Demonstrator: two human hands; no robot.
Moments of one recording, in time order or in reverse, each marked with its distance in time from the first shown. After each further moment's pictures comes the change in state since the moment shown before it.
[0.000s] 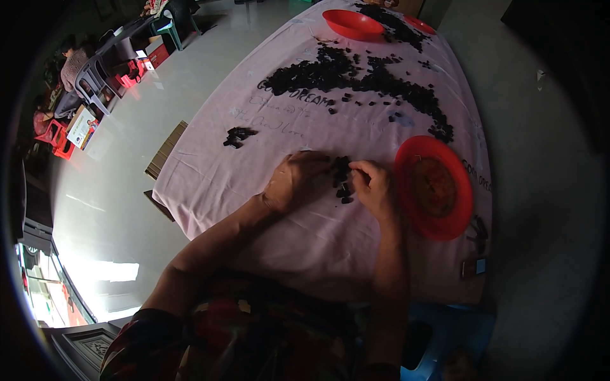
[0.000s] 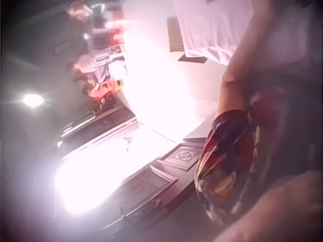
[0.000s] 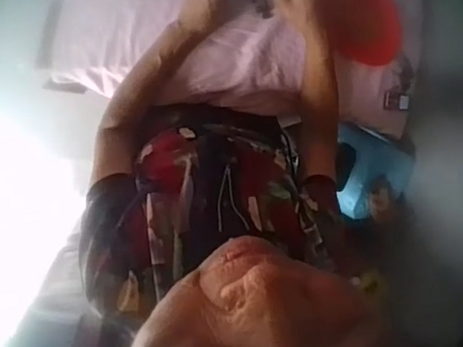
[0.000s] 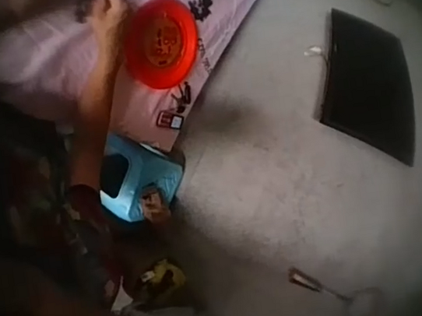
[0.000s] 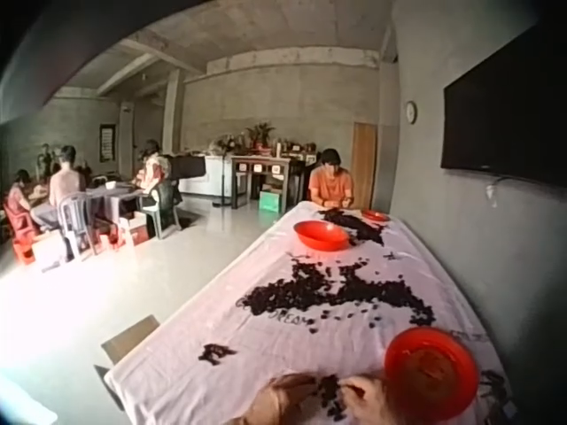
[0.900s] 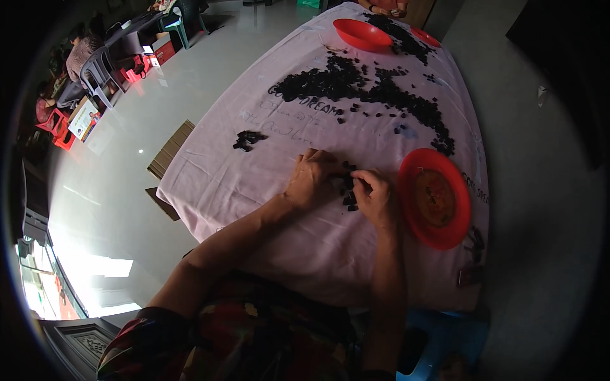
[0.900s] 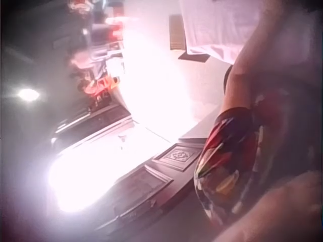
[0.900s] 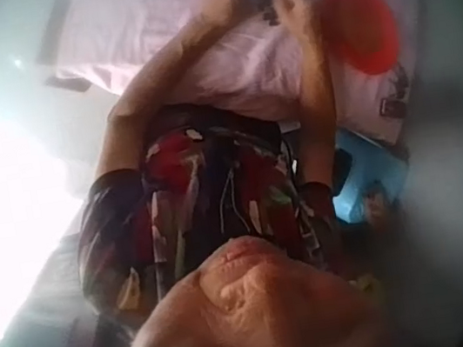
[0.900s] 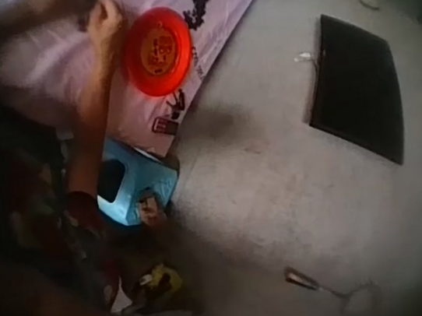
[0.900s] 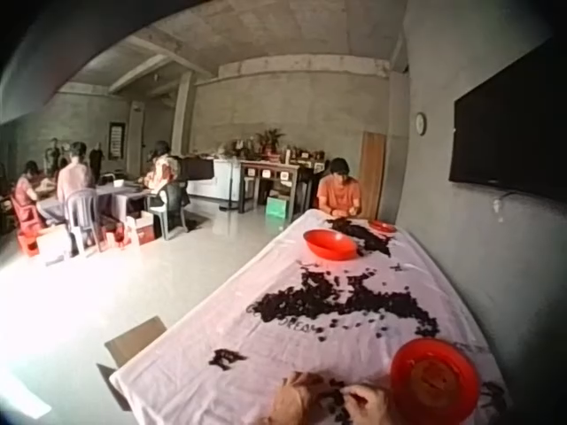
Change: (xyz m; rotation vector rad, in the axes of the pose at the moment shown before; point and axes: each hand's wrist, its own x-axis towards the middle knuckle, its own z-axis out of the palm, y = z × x) left_hand 0.013 0.007 0.017 0.033 0.054 -0.300; right_hand 0.003 -0.011 0.008 -0.025 -0.014 -0.047
